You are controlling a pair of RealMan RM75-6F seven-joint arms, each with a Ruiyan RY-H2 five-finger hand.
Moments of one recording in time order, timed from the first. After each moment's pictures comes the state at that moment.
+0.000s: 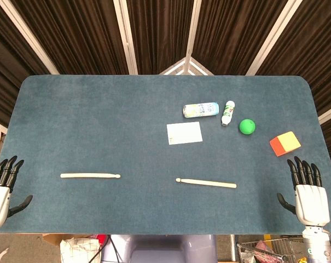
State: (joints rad) left arm 0.01 -1.19 -0.02 -1.68 1.56 1.60 0.20; right arm 0.03 -1.24 0.08 -1.64 -1.50 1.56 -0.23
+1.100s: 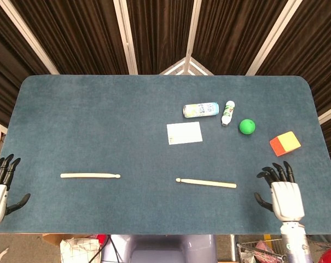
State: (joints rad) left arm 0.00 -1.17 -0.04 -1.69 1.52 1.58 0.19; right arm 0.09 -1.33 0.09 -1.76 -1.49 1.47 -0.35
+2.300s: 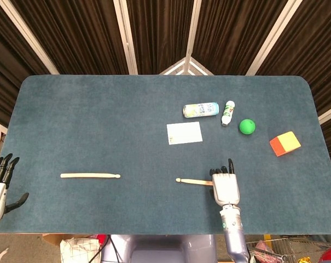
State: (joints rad) left arm -0.01 -1.17 -0.04 -1.68 1.49 1.56 0.19; right arm 0.32 -1.80 0.16 -1.66 -1.11 1.38 -0.97
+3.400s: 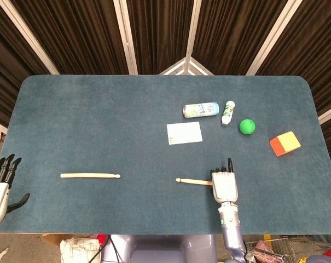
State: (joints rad) left arm -0.01 -1.19 -0.04 -1.68 1.46 1.54 0.23; right arm 0.36 -1.87 0.15 -1.50 -1.09 1.38 -0.91
